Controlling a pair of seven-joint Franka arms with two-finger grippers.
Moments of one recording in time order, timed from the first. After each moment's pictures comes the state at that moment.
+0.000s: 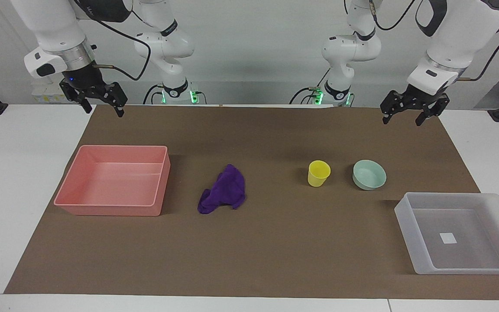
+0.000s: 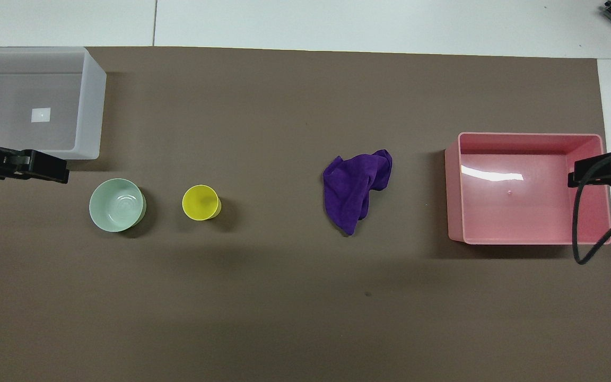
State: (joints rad) left arm -0.03 -0.03 -0.07 -1.62 -0.01 1.59 0.02; right arm 0.03 -0.06 -0.08 -1.62 -0.01 1.56 0.09
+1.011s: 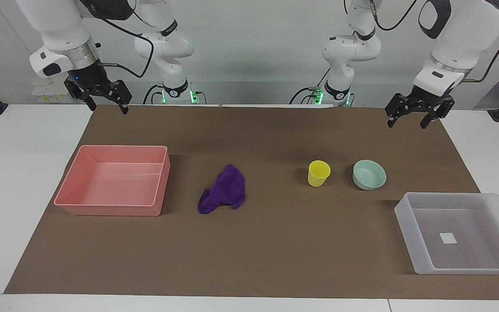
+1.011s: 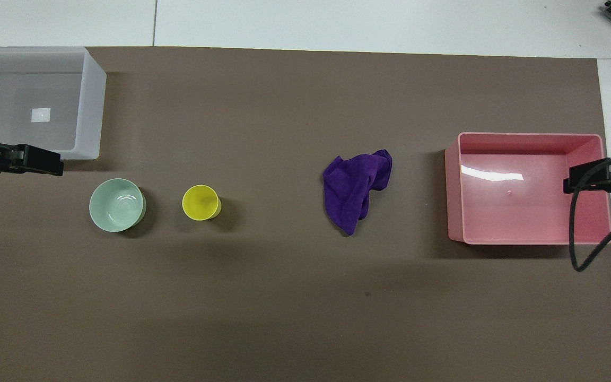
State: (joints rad) left arm -0.01 -0.04 -0.07 -1.67 -0.01 1.69 0.02; right arm 0.03 -0.06 -0.08 -1.62 -0.01 1.54 0.09
